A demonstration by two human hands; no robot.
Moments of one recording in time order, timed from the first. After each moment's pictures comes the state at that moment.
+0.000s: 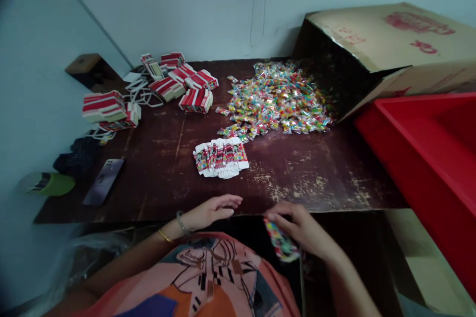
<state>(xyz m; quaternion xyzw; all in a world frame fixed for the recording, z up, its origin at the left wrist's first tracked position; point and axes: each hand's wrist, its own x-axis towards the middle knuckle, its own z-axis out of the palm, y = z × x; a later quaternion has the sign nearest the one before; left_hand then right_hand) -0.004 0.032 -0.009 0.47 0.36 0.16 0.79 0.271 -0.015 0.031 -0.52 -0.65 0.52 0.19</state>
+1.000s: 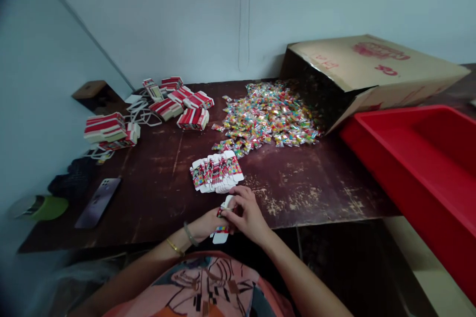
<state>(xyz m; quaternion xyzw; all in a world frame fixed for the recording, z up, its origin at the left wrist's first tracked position) 0.020 0.037 -0.020 0.34 0.41 0.18 0.83 0.182 0.034 -0.010 -0.49 -0.73 0.32 0.35</state>
